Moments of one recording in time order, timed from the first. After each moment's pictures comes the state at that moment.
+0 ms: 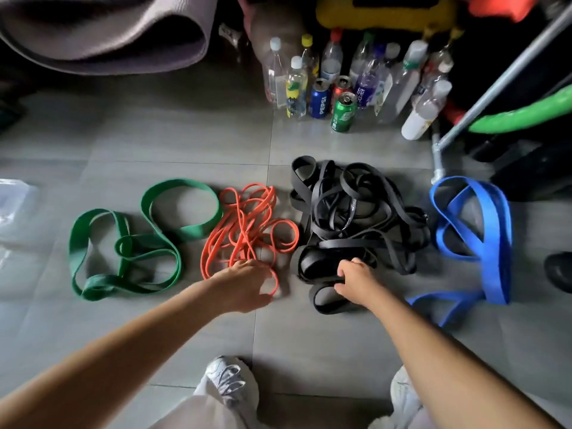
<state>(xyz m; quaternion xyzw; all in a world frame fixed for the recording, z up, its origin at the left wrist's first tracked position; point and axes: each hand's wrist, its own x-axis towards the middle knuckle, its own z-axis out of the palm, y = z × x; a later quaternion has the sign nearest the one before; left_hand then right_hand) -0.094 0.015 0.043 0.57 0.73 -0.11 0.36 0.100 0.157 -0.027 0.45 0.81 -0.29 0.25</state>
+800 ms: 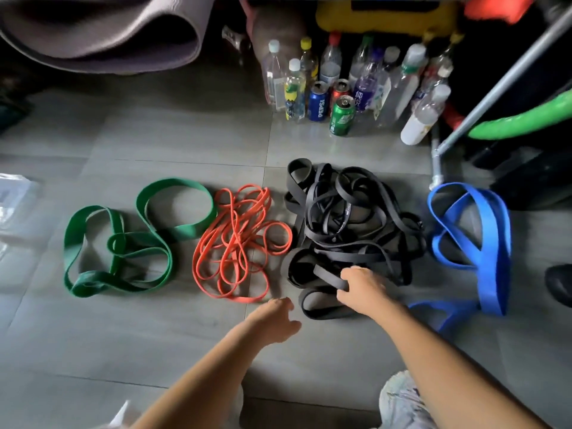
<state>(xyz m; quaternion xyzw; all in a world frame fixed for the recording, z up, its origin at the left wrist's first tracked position) -0.002 0.027 -0.003 0.38 0.78 -0.05 0.50 0.132 0.173 -0.036 0.40 0.86 -0.24 0.22</state>
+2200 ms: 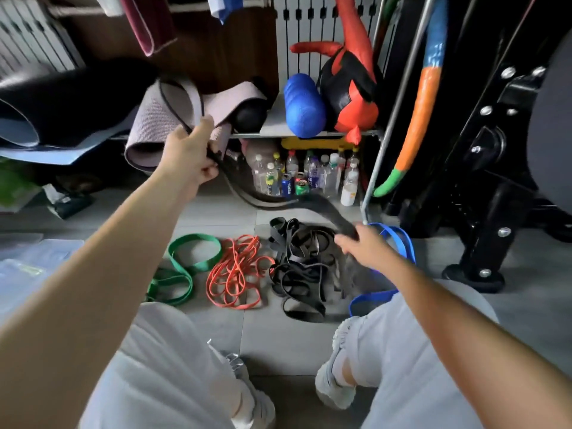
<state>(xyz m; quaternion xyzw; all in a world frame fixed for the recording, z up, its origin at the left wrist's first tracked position) 0.018 -0.042 0.407 0.22 0.66 0.68 0.22 0.264 0.095 0.247 0.43 0.80 -0.40 -0.11</state>
